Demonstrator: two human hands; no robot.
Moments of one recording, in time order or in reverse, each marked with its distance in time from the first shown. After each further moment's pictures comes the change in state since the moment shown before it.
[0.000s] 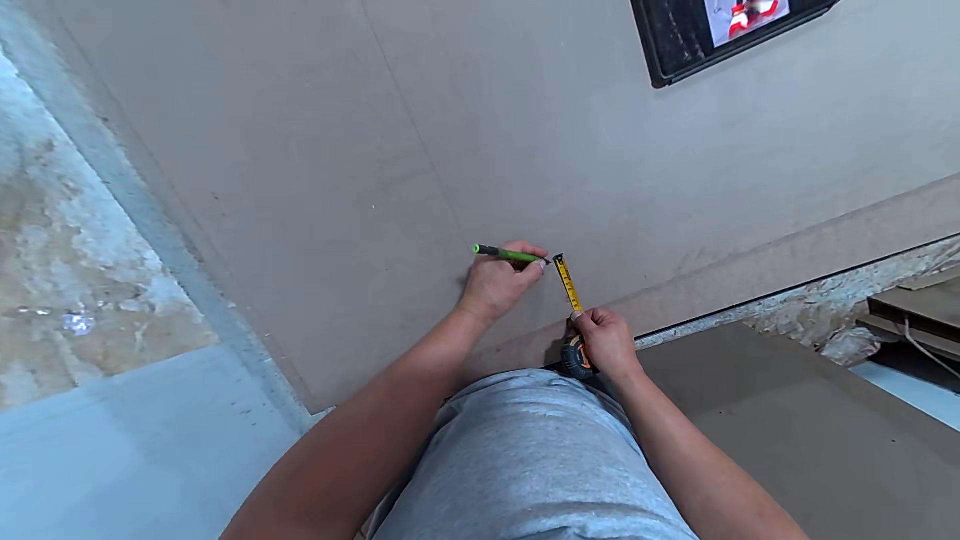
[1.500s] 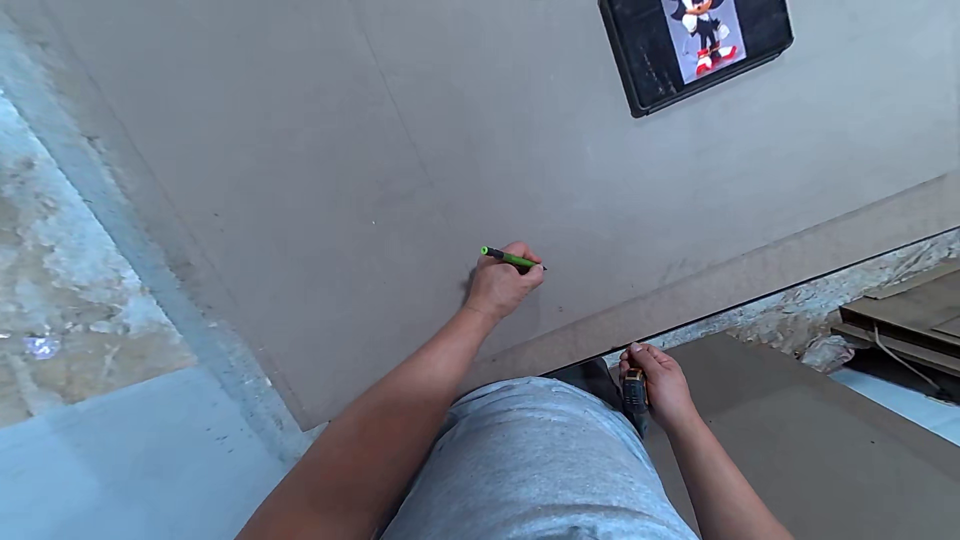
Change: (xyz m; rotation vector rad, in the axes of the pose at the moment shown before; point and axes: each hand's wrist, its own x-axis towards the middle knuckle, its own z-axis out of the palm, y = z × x) left_hand 0.017 0.008 0.007 0.155 0.058 0.075; right_hand -0.042 0.067 -0.073 0.503 -0.012 0.006
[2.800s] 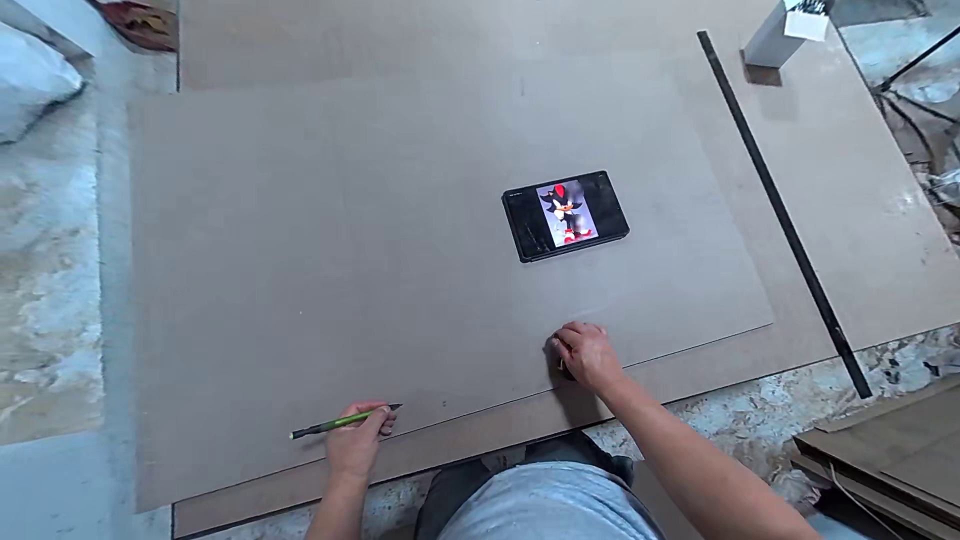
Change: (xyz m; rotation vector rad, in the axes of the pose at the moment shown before) left_hand -0.104 -0.025 0.062 -0.579 0.692 -0.332; right_hand 0.168 -0.180 -0.095 -1.309 -0.044 -1.065
